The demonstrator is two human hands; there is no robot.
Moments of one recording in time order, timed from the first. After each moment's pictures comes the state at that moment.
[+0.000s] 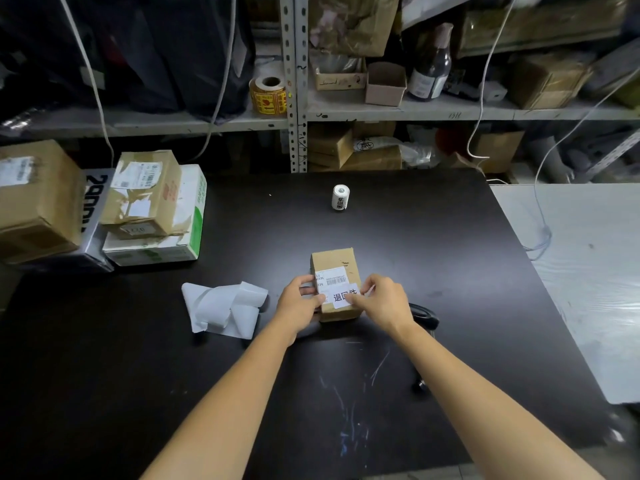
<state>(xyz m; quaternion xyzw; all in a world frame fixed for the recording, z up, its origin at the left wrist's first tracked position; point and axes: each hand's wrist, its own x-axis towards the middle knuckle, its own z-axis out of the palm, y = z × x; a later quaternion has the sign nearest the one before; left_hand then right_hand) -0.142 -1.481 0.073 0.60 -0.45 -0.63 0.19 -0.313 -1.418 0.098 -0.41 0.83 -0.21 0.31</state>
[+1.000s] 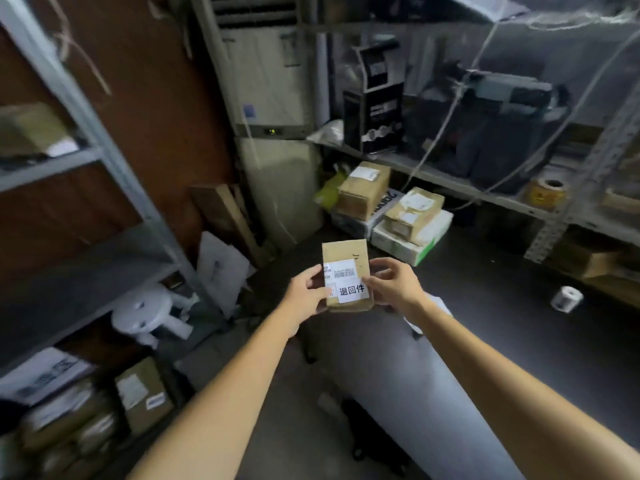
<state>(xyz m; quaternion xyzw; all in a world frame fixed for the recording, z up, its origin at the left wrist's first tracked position) 0.112 -1.281 0.242 0.67 -0.25 -0.46 0.52 -0.058 -1.382 0.250 -0.62 0.46 -0.26 0.58</state>
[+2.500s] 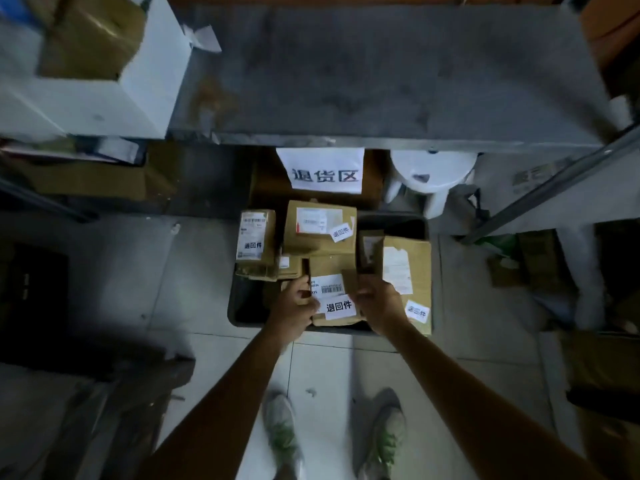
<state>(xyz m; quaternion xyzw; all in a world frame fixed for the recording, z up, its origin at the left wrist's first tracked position) 0.694 -0.719 -0.155 0.70 0.22 -0.34 0.59 0.675 -0.892 -0.177 -0.80 0.26 0.19 0.51</state>
